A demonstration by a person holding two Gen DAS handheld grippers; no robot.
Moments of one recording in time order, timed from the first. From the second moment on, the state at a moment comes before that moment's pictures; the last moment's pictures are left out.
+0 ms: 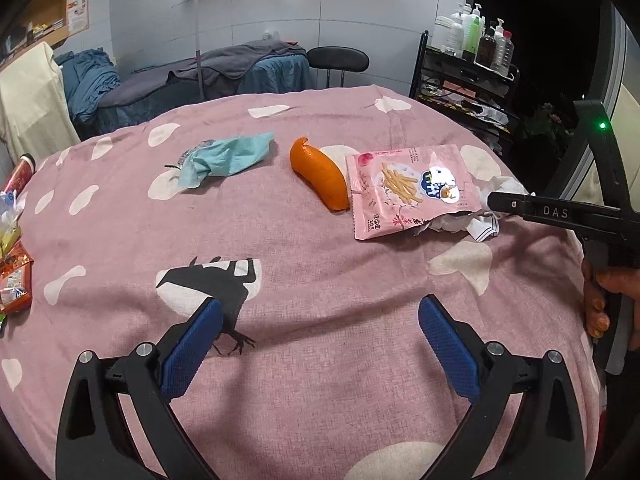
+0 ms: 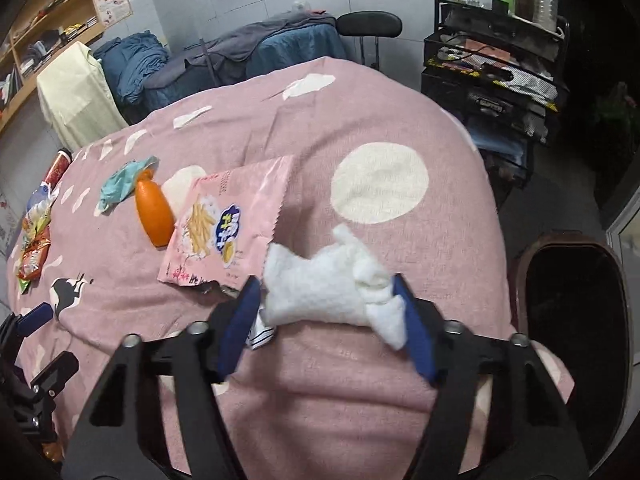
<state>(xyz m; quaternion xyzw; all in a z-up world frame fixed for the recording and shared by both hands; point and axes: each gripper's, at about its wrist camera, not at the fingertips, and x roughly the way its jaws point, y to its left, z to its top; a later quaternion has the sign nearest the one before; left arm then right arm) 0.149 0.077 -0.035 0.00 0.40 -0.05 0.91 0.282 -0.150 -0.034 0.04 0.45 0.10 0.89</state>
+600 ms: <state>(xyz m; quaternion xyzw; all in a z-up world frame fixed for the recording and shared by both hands) 0.244 0.072 -0.033 -0.04 0.44 -0.02 0.90 0.224 -0.193 0.006 0.06 0.36 0.08 0.93</state>
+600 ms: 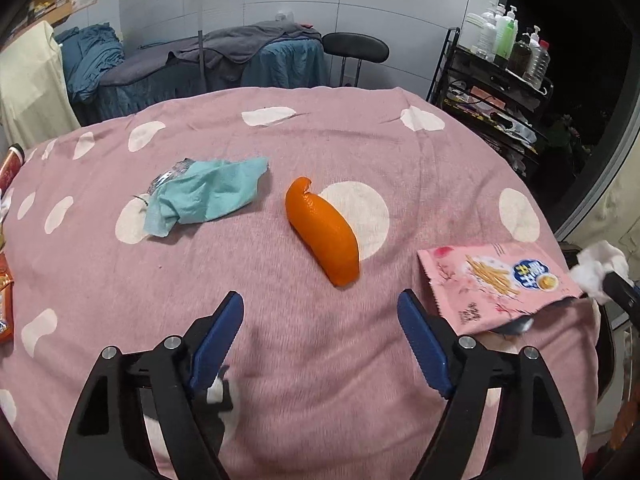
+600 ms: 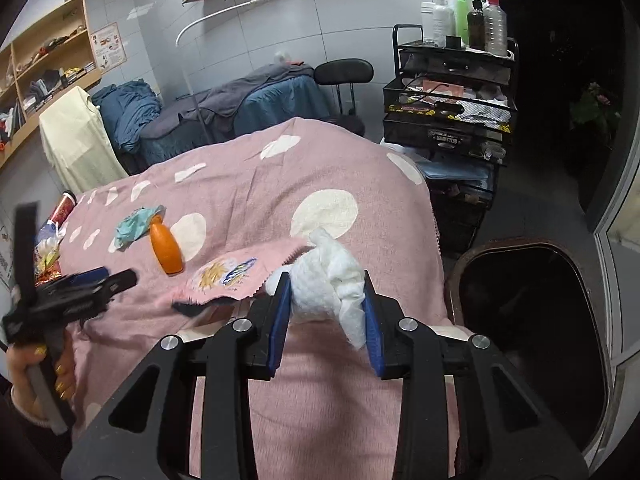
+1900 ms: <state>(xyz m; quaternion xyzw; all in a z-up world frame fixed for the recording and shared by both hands) 0.184 0.007 0.011 -0.09 0.38 -0.18 0.90 0.153 -0.237 0.002 0.10 0.35 0.10 0.93</state>
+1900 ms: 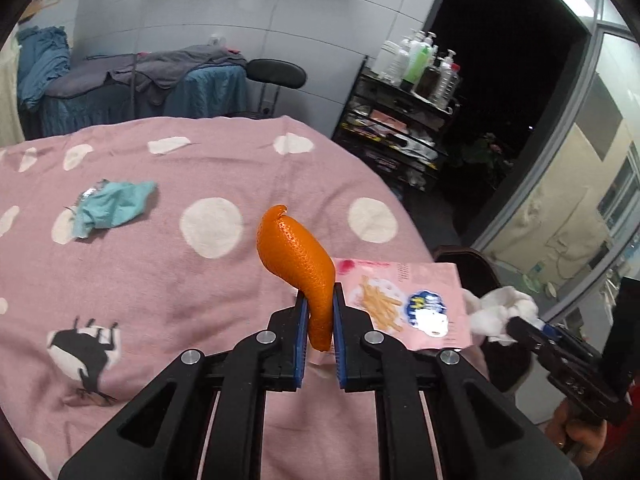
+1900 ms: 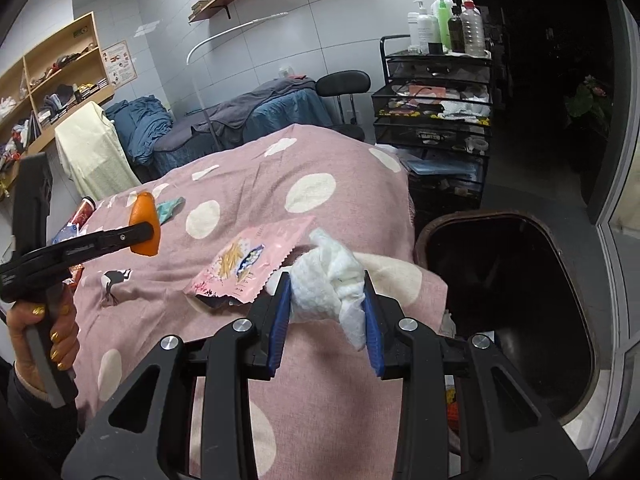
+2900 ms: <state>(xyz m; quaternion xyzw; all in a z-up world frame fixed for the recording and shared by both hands) 0.156 -0.101 0.002 0.01 0.39 -0.25 0.89 0.117 -0.344 -0.016 0.15 0.34 -0.06 0.93</state>
